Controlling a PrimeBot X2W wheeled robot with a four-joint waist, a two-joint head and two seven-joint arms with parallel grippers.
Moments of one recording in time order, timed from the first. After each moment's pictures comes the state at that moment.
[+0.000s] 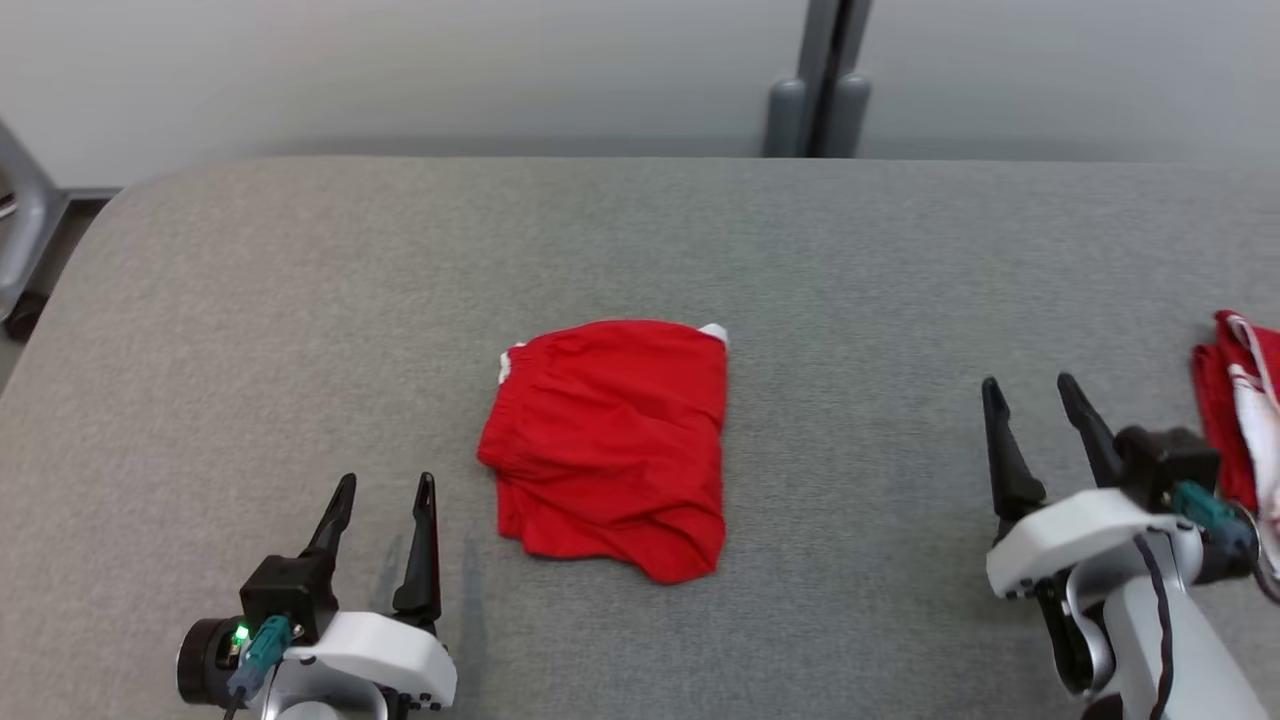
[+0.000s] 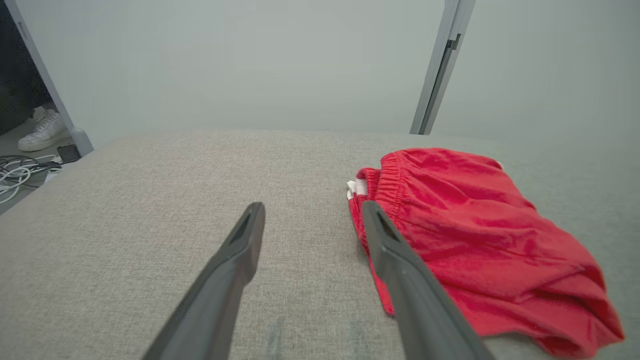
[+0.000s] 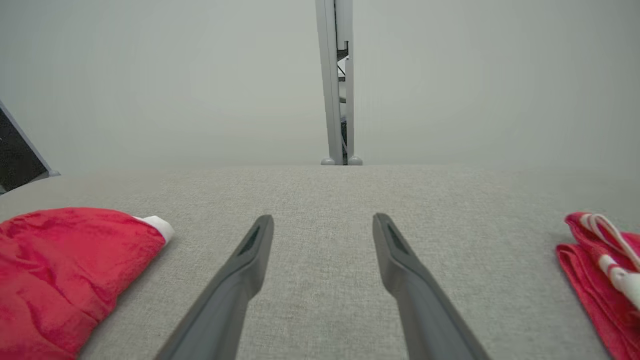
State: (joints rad) left arm -0.12 0.05 -0.14 0.37 -0.21 0.05 -0.26; right arm -0.39 -0.07 0.04 0.60 0.18 0.13 -0.26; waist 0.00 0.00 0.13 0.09
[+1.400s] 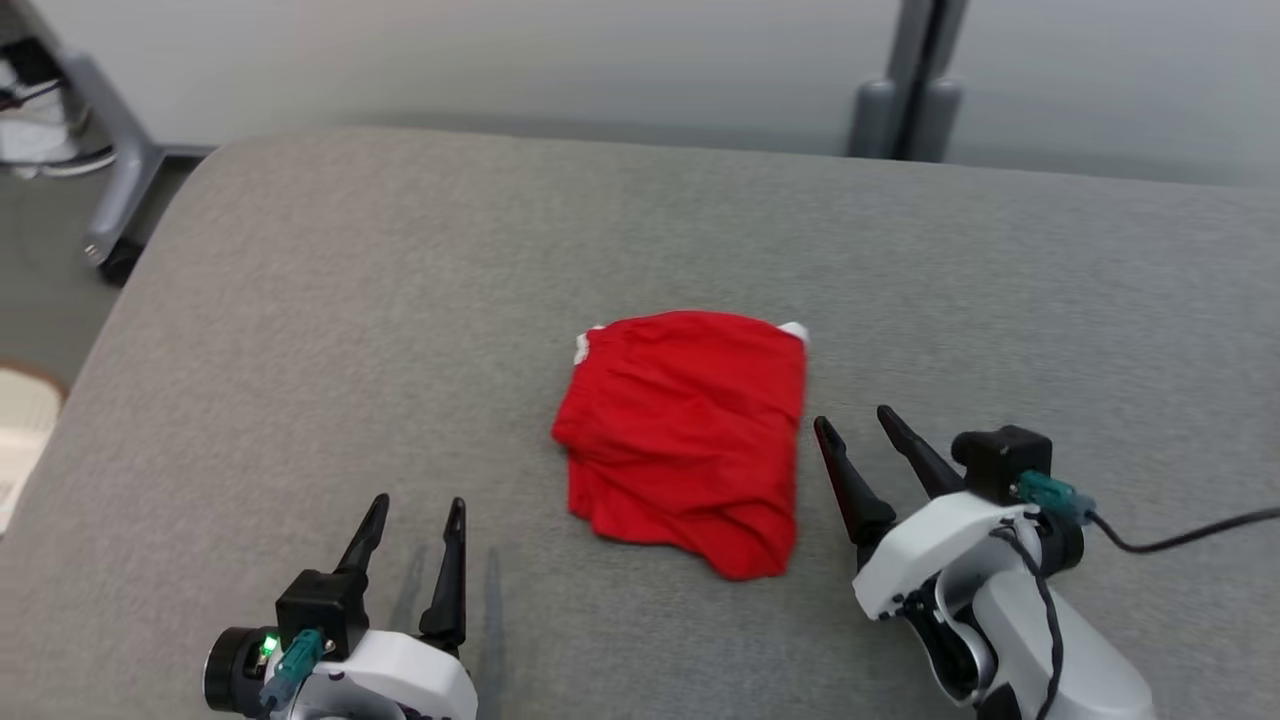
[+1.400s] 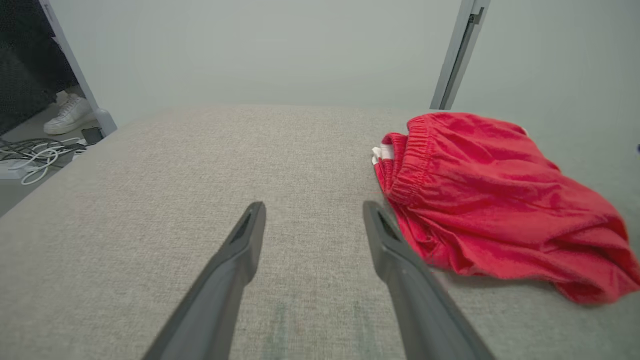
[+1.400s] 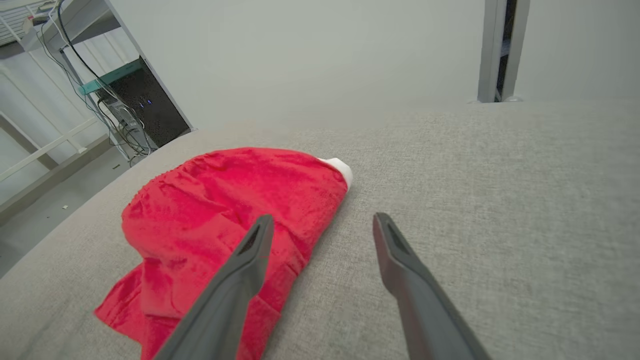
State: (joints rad) left arm -0.10 0.05 -0.16 0.39 -0.19 0.02 -0.26; right arm -0.45 -0.05 0.42 0.71 0.48 0.13 -0.26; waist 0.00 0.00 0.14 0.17
